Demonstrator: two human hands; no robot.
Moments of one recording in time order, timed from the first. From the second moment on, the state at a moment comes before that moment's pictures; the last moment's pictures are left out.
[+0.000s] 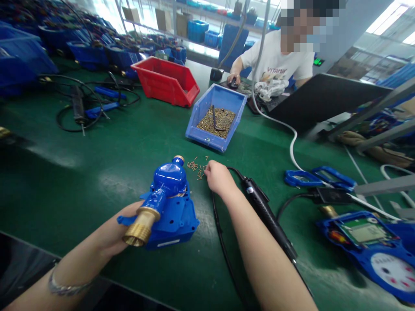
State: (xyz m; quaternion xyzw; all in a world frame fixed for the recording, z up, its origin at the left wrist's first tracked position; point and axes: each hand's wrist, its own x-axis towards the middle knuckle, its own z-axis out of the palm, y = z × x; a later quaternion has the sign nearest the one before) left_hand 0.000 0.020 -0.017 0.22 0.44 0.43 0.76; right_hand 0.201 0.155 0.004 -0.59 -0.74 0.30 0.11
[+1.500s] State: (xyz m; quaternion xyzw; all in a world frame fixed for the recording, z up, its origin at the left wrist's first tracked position) left_hand 0.005 0.018 -0.011 0.20 0.42 0.47 0.75; right_hand 0.172 0.185 -0.013 -0.52 -0.84 0.16 -0.05
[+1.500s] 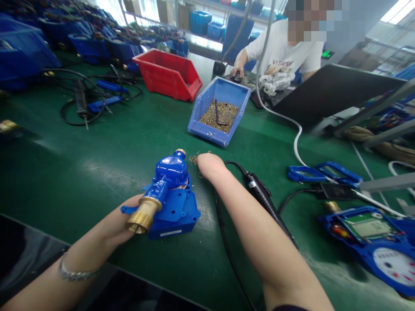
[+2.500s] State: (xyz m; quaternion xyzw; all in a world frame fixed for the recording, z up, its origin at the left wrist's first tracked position) left_hand 0.006 0.018 -0.008 0.18 0.49 0.44 0.73; right_hand 0.281 0.068 0.006 -0.74 -0.68 -0.04 0.00
